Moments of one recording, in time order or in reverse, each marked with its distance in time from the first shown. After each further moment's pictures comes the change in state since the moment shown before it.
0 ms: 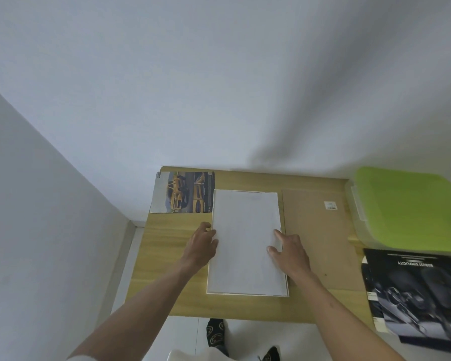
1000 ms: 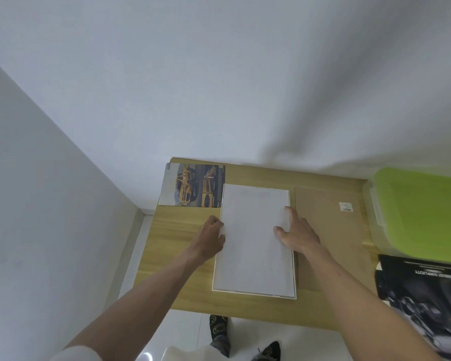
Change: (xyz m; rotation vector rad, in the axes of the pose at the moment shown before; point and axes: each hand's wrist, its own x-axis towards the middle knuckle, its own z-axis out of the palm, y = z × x) left_hand 0.011 -0.006 -0.005 -0.036 -0.026 -0.022; right_hand 0.051 -0.029 -0.026 -0.108 -0.102 0.028
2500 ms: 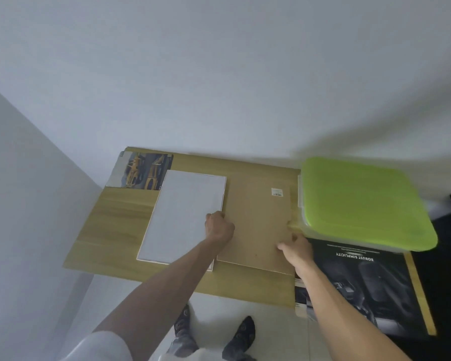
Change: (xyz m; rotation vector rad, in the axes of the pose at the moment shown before) left_hand 0.006 0.249 0.103 -0.539 0.110 -0.577; right_hand -0.020 0.231 -0.043 0.610 0.062 0.195
